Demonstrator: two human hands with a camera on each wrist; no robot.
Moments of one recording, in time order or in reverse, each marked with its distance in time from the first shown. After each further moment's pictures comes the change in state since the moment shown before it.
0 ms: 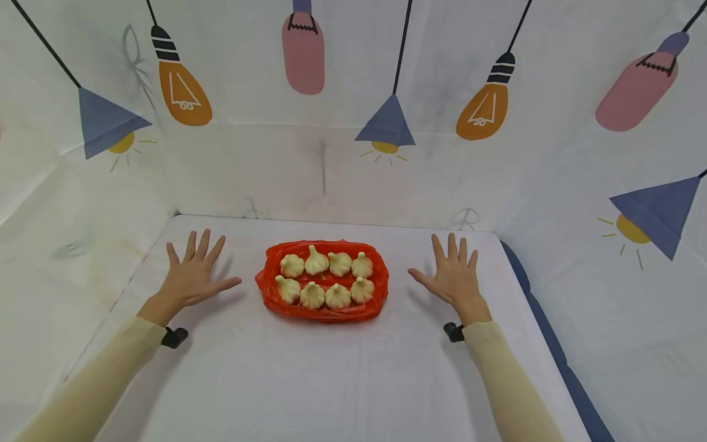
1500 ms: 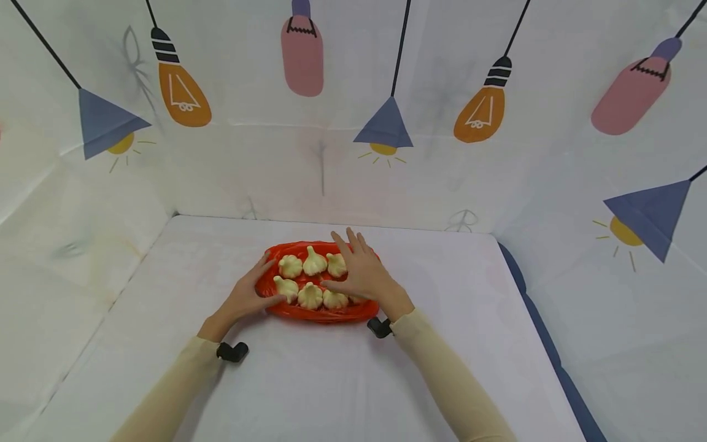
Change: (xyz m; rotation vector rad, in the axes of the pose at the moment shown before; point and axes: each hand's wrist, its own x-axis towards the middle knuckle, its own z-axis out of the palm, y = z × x) left_hand 0.006 0.097 0.062 -0.744 0.008 0.086; right_hand 0.014 -0.170 -0.006 0.291 -0.157 -0.400
